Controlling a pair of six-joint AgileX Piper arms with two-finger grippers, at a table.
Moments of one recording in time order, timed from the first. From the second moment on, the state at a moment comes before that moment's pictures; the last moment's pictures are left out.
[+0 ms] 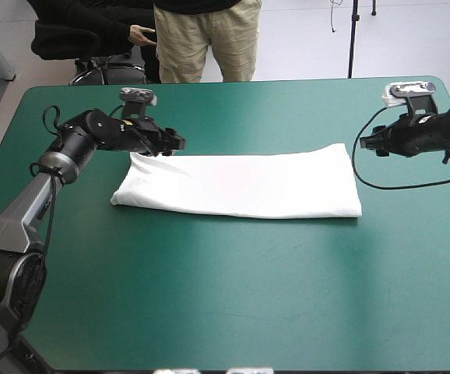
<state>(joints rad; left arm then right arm) -0.20 1.76 -1.48 -0.59 0.70 0.52 -0.13 1.57 -1.43 0.36 0.88 -0.45</state>
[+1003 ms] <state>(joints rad) -0.40 2.07 -1.49 -0.90 0.72 0.68 -0.17 1.81 -1.29 0.63 0.88 -0.63</state>
